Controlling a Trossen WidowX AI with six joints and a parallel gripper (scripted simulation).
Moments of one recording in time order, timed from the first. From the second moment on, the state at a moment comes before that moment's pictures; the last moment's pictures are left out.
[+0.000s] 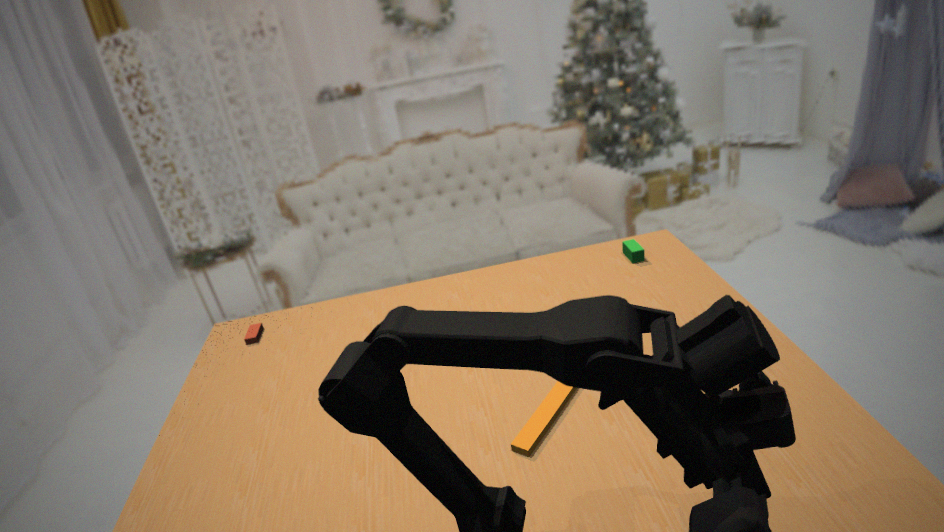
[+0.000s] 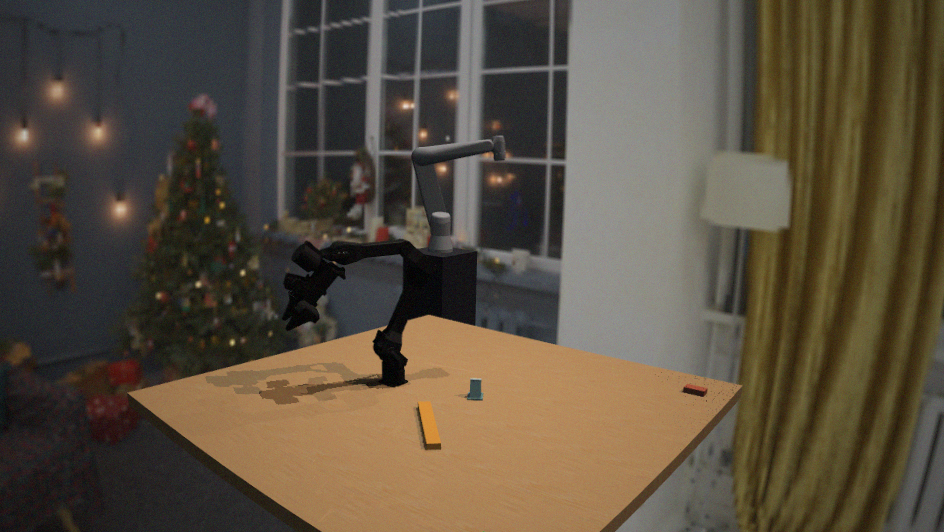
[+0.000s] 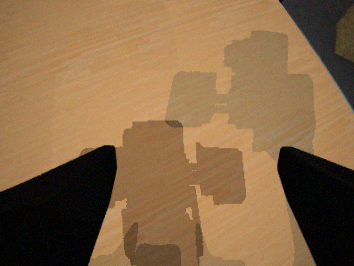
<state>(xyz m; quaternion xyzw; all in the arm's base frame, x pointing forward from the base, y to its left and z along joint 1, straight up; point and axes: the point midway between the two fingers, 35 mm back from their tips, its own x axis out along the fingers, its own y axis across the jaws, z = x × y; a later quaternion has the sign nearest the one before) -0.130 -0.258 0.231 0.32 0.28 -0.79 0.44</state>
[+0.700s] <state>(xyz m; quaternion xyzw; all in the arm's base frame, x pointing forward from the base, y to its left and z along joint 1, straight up) -0.043 -0.301 0.216 0.32 0.35 -0.69 0.55</state>
